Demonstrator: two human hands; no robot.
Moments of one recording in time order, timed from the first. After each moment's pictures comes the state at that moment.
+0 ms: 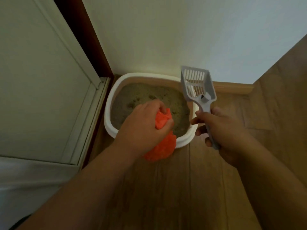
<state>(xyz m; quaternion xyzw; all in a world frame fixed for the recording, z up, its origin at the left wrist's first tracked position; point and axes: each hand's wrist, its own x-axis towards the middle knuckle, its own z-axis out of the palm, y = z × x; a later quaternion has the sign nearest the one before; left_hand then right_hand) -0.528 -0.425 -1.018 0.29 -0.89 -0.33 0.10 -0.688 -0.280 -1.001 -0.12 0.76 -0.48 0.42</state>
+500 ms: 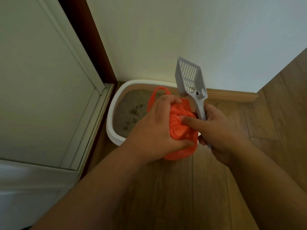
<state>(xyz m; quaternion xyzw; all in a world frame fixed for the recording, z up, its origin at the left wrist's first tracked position) -0.541 -0.415 -1.006 0.23 -0.87 -0.43 0.11 -0.680 -0.302 -0.996 -0.18 0.69 -0.54 0.44</state>
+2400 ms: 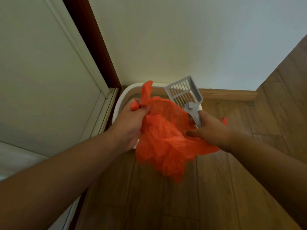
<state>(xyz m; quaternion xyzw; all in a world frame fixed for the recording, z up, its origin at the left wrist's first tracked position) -0.515 -0.436 -1.013 0.43 -0.51 -0.72 0.21 -0.709 -0.289 -1.064 -0.35 0.80 -0.30 0.38</state>
